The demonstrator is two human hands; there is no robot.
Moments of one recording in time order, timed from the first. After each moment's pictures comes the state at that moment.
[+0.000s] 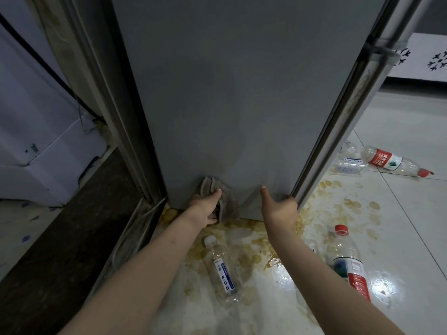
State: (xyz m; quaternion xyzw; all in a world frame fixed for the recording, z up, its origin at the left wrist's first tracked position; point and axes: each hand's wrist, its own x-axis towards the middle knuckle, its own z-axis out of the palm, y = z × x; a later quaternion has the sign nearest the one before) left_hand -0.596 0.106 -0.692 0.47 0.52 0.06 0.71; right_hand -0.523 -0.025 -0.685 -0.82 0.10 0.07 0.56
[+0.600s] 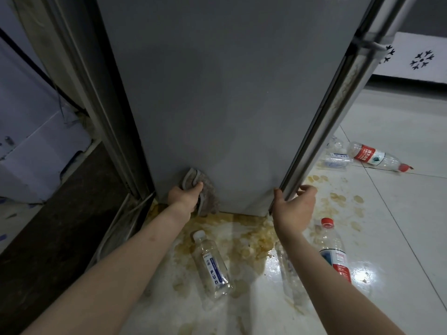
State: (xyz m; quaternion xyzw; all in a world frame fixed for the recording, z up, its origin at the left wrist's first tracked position) left_hand -0.597 0.124 -0.712 0.47 0.54 0.20 0.66; right_hand -0.506 -0.067 -0.687 -0.87 0.04 -0.08 0.48
